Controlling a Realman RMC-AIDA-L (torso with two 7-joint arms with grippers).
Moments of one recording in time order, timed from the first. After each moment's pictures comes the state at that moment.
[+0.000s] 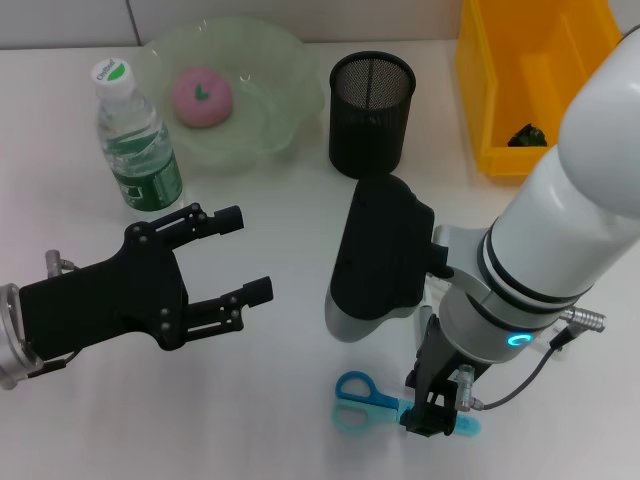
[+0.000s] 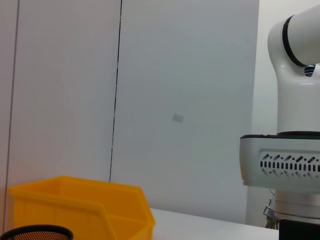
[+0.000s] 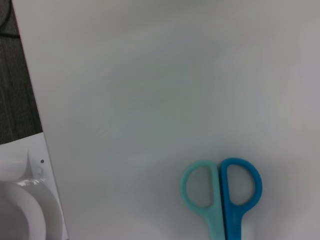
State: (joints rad) left arm -0.30 -2.06 0.99 0.53 1.53 1.72 -0.94; right arm 0.65 2.09 -2.03 -1.44 -2.50 -1.58 2.71
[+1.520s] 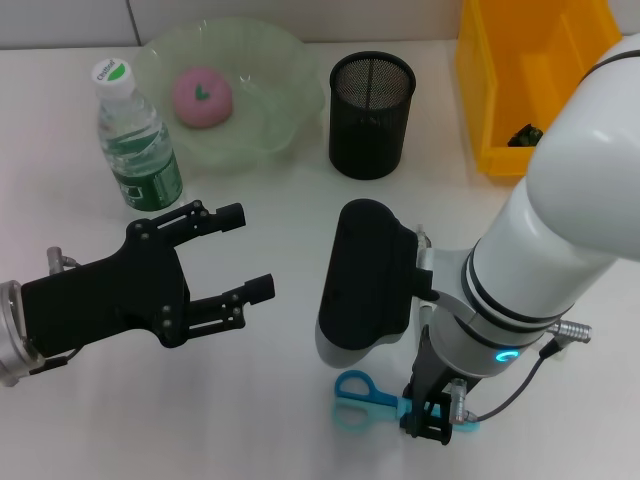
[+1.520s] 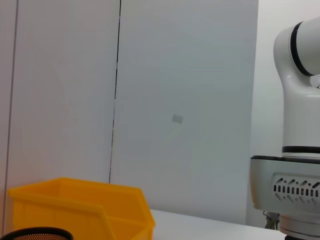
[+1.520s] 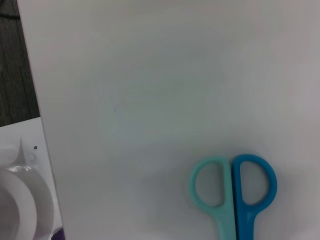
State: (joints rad) left arm -0.30 -2.06 0.99 0.53 1.53 1.72 -0.94; right arm 0.67 2.09 -2.10 -1.40 -2.51 -1.53 2.71
